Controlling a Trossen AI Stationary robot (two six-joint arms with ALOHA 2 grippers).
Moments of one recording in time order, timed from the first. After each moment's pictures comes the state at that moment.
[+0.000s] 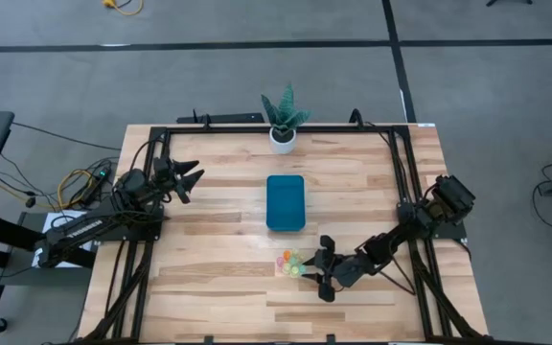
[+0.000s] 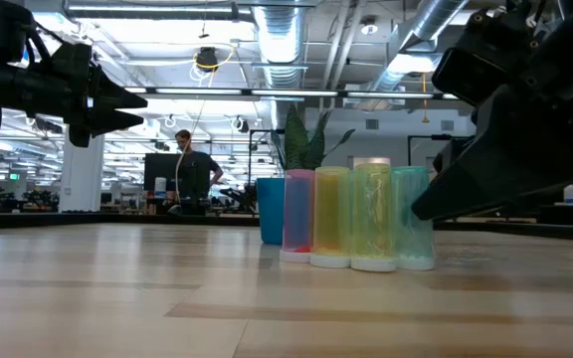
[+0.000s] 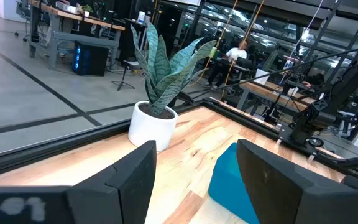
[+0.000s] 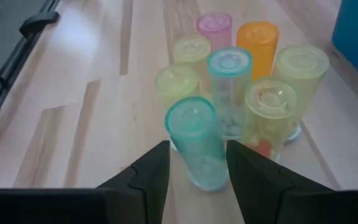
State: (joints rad) left arm 0.53 0.01 0.02 0.01 0.00 -0.32; right arm 0.61 1.82 0.65 0.51 0.44 0.52
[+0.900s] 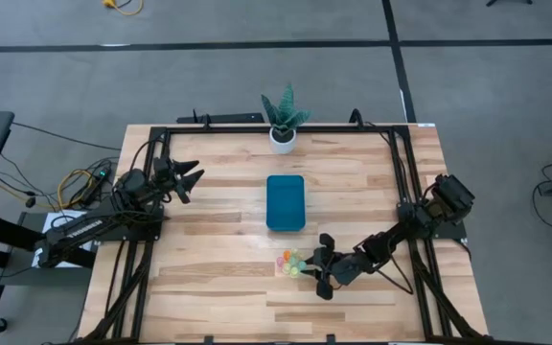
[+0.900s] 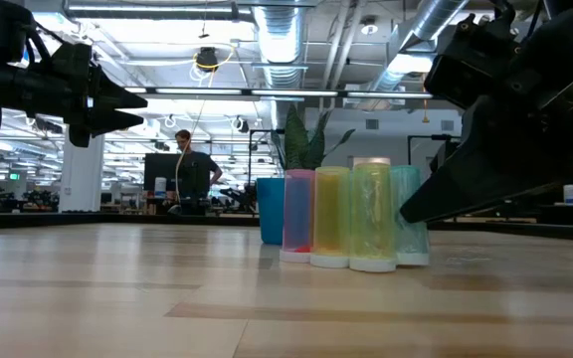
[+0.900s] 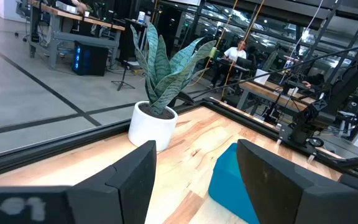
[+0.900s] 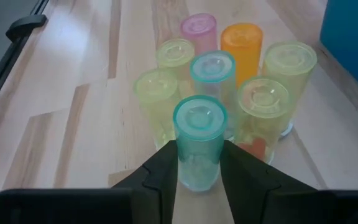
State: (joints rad) left arm 0.53 0.01 0.02 0.01 0.00 -0.32; right arm 0.59 1.82 0.65 0.50 0.44 0.55
